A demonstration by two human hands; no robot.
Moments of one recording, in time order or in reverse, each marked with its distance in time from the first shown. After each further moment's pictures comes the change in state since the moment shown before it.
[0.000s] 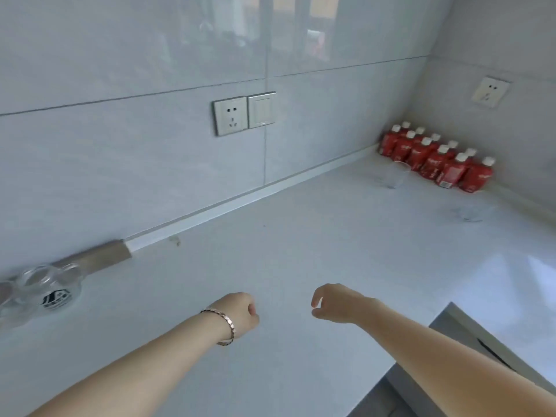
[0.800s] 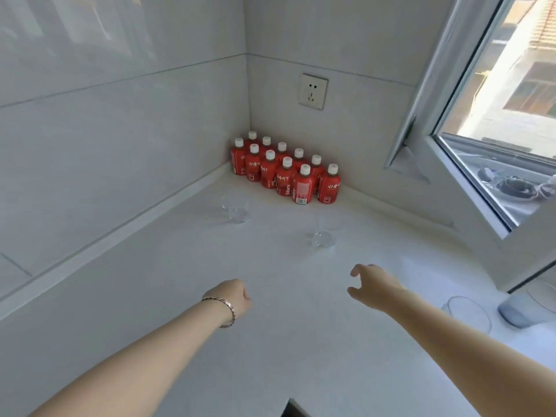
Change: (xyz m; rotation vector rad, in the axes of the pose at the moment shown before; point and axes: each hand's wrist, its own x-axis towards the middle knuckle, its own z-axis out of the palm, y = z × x) left_hand 0.260 0.438 0.037 0.221 -0.019 0.162; right_hand 0.014 0.473 -0.189 0.169 0.341 0.506
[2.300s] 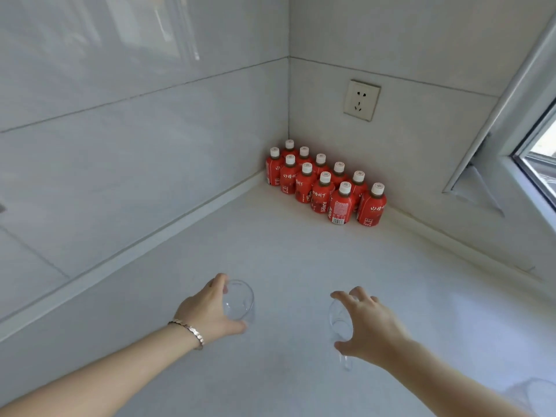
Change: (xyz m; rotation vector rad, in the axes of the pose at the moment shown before) left_hand 0.016 -0.056 -0.043 -0.108 0.246 -0.048; right_hand 0.028 -0.060 -0.003 -0.042 0.020 -0.397
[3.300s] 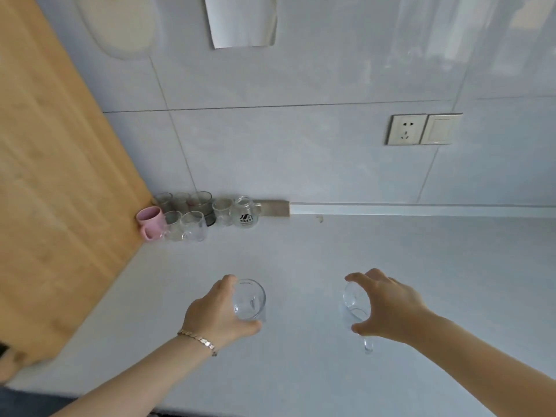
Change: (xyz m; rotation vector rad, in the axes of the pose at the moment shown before) left_hand -0.592 -0.369 -0.005 -0.163 0.507 -0.828; right_hand -0.288 -0.476 0.164 -0.295 -0.140 -0.850
